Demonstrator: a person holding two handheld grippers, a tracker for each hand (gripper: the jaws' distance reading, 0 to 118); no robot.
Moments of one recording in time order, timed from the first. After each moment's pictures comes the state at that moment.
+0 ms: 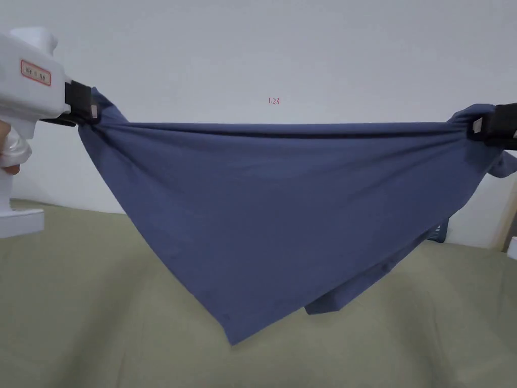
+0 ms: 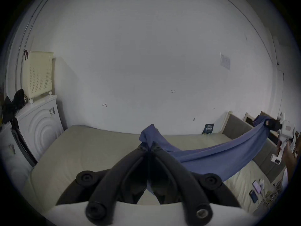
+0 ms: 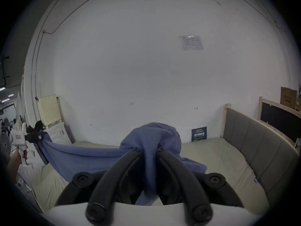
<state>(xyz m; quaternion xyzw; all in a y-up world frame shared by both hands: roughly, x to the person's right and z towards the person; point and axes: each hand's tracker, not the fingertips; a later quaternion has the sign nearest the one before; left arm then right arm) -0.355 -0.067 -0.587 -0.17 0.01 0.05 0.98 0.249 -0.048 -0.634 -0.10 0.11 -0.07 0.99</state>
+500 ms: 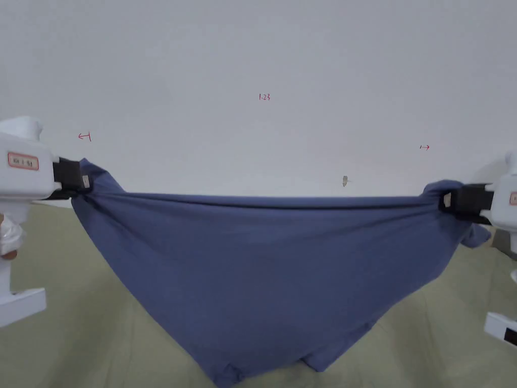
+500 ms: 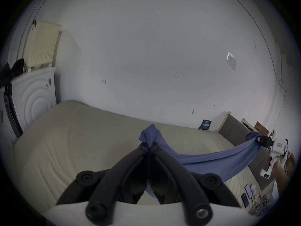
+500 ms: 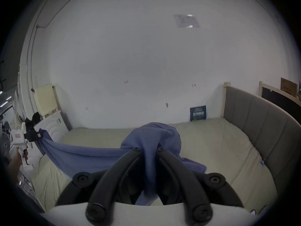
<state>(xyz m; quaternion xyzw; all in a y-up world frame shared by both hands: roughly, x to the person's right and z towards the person) -0.369 -0.175 -0.592 -0.20 -0.01 0.14 0.97 0.265 -0.160 -0.646 -0.17 0.11 -0.07 0.98</state>
